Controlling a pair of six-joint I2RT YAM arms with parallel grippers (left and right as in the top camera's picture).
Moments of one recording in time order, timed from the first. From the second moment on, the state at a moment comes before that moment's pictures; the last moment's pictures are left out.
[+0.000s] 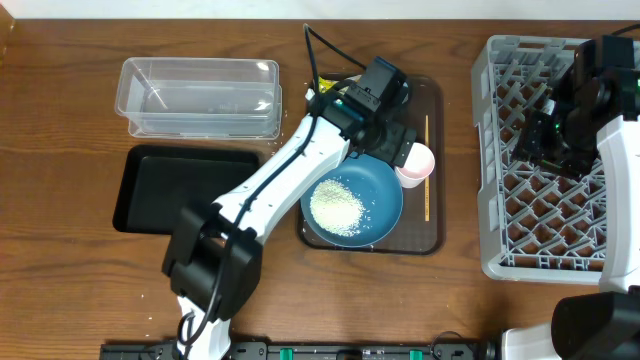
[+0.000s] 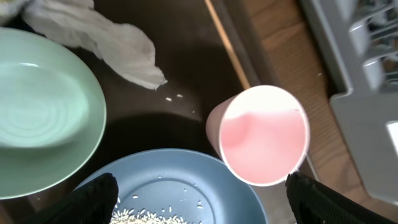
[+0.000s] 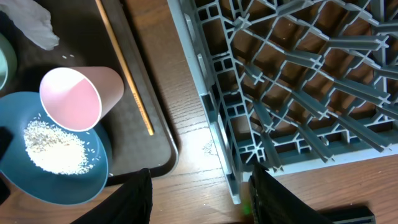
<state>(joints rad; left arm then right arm) -0.66 1.99 1.72 -0.82 0.16 -0.23 -0.13 1.64 1.70 -1.48 -0.08 0.26</state>
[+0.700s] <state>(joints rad) -0.69 2.03 1.72 -0.78 0.16 -0.23 -0.13 1.64 1.70 -1.48 -0.08 0.26</state>
